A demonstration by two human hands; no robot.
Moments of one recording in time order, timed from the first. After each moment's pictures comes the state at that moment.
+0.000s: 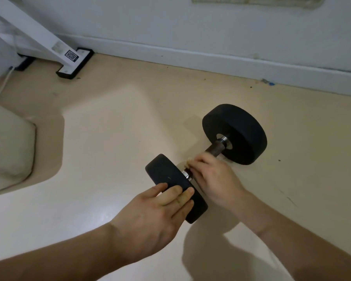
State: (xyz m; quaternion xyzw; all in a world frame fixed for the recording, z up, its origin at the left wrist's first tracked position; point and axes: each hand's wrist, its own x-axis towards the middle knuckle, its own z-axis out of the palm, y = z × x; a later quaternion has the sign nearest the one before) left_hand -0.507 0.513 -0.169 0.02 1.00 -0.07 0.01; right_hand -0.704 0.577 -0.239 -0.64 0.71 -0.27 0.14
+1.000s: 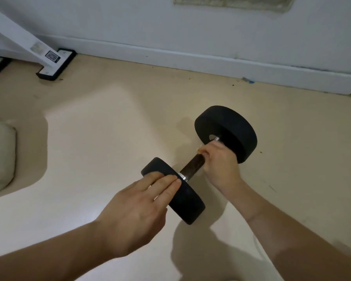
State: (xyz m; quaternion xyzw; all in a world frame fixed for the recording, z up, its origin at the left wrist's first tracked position) left_hand -0.500 0.514 -0.161 -0.09 1.00 0.02 0.01; right_hand -0.724 0.586 -0.242 -0.46 0.84 -0.28 0.10
